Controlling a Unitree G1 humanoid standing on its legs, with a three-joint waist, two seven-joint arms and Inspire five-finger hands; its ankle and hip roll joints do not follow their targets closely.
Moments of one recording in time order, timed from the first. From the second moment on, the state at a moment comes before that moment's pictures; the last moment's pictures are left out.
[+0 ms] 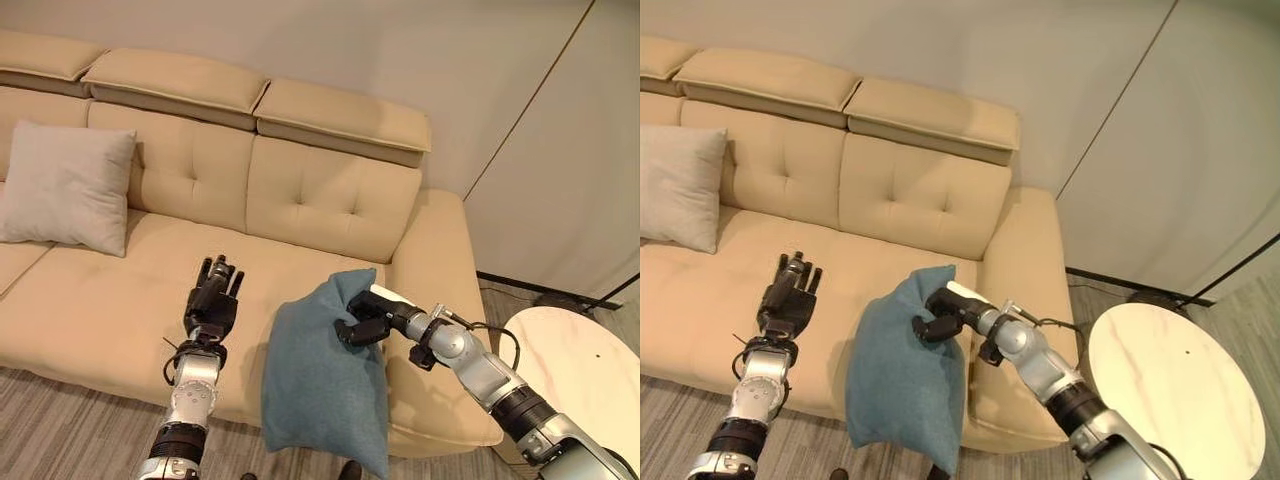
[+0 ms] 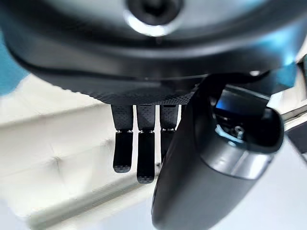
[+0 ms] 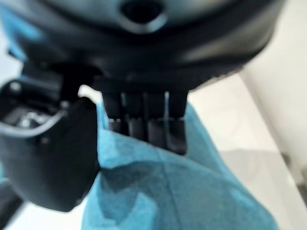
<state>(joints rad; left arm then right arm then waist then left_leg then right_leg) -0.22 0.25 -0.02 0.55 -1.22 -0.06 0.01 -0.43 -0.55 0.53 0.29 -0.12 0.08 0.28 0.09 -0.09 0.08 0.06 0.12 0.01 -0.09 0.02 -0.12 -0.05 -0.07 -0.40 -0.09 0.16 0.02</state>
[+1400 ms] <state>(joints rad) -0.35 0.11 0.06 1.24 -1.06 -0.01 0.36 -0.50 -0.57 0.70 0.25 0.01 0.07 0.25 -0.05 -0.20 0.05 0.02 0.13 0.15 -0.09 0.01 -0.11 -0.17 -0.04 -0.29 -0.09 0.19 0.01</state>
